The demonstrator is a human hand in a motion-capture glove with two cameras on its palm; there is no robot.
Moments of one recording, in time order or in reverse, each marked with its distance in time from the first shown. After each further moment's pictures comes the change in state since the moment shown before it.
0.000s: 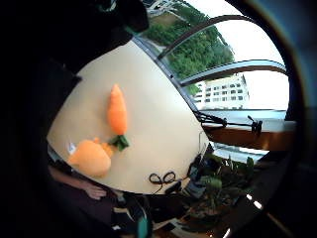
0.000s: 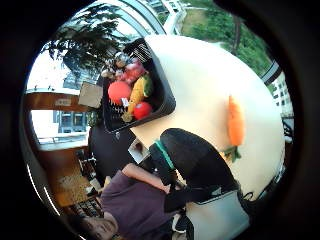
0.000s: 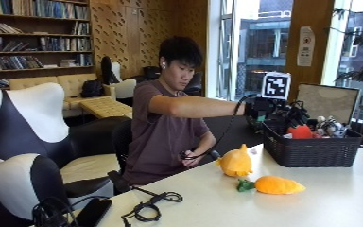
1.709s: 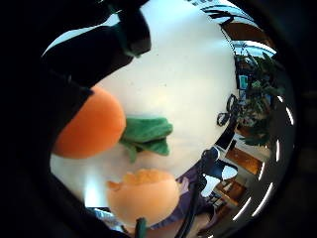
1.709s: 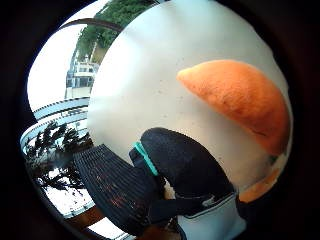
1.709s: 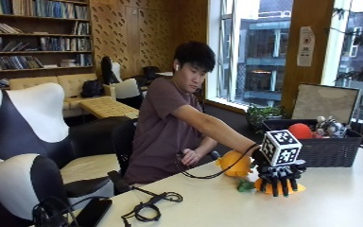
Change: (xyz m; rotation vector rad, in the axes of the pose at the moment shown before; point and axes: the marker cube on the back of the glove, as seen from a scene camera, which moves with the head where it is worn) arm 0.009 -0.035 0.192 -0.278 -0.308 0.988
